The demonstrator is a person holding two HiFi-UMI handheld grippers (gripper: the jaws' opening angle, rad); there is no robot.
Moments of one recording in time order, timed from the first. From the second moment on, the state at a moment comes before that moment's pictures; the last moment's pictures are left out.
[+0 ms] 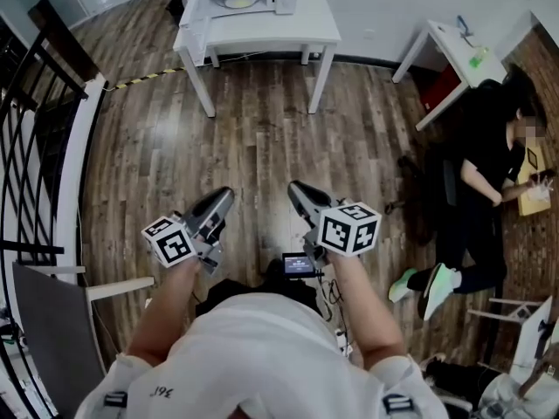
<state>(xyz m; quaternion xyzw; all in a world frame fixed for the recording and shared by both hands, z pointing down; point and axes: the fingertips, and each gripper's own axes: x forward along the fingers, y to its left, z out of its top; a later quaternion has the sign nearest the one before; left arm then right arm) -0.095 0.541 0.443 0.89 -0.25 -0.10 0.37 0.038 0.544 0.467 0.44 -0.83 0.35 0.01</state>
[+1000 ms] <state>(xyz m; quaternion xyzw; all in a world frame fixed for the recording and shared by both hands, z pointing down) -0.080 0.245 0.453 0.91 -0.23 -0.06 0.34 0.062 0.258 0.484 0.56 -0.75 0.35 -0.02</state>
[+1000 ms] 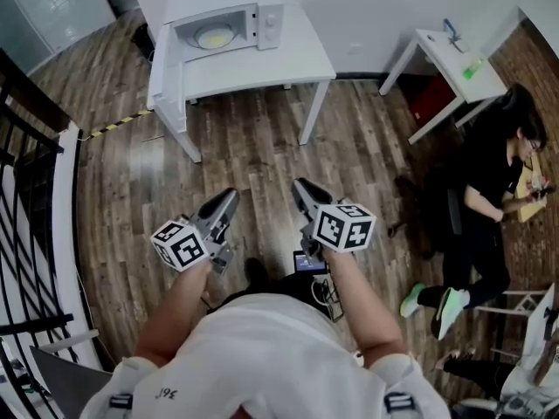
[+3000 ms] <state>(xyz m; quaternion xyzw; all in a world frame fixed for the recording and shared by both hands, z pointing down) 0.030 -0.135 0.455 0.89 -0.30 -0.06 0.35 0.142 -0.161 0.486 0.49 -0.80 0.34 0.04</state>
